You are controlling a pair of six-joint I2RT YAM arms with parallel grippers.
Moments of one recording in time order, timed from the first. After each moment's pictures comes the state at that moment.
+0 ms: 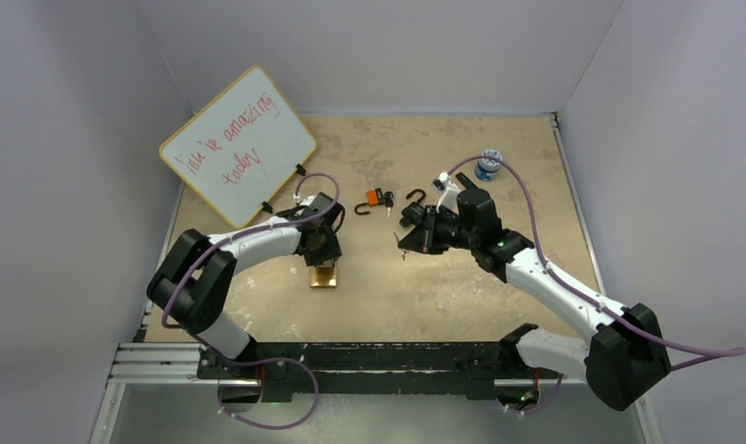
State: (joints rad) left arm -0.60 1.58 0.86 -0.47 -0.18 -0.88; right arm 0.53 1.14 0.71 -0.14 -0.47 0.65
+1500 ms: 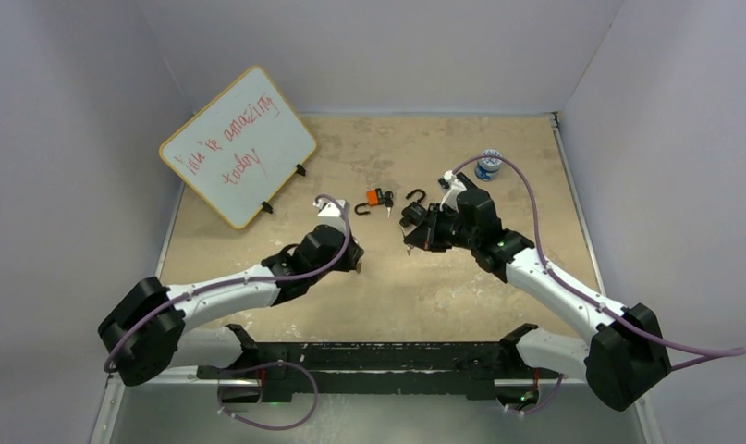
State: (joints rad) left arm -0.85 1.28 0.61 0.09 -0.24 -0.65; right arm 0.53 1.14 0.71 -0.16 -0.33 0.63
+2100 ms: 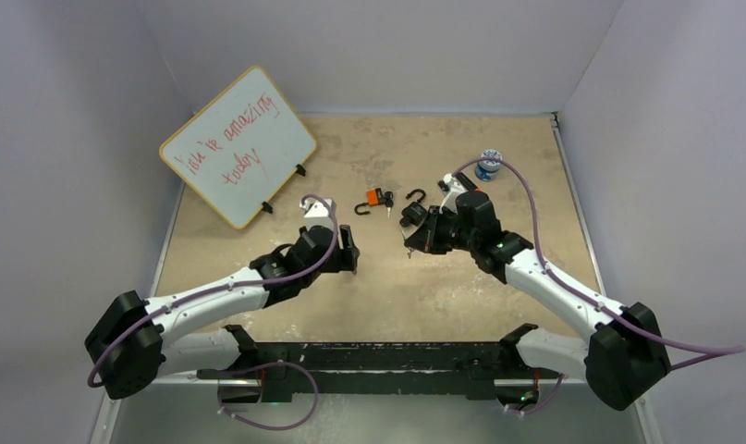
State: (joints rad) left arm -0.87 1.12 0.55 -0.06 -0.35 -0.69; right arm 0.53 1.14 0.70 -0.16 -0.33 0.64
